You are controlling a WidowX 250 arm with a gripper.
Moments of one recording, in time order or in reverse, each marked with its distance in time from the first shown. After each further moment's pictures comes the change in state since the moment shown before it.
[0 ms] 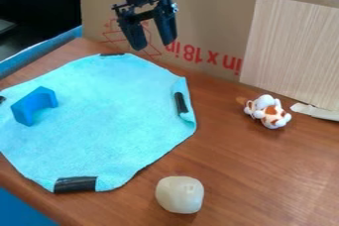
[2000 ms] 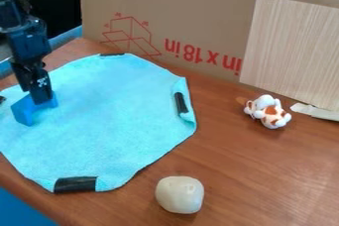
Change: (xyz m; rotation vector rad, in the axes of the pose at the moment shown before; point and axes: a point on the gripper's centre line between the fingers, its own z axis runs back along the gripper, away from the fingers) arm -0.105 0.169 -0.007 0.338 0.060 -0.342
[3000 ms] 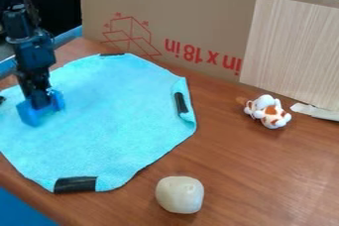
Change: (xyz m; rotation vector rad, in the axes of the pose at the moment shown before) arm 0.001 0.000 -0.019 -0.025 0.070 0.104
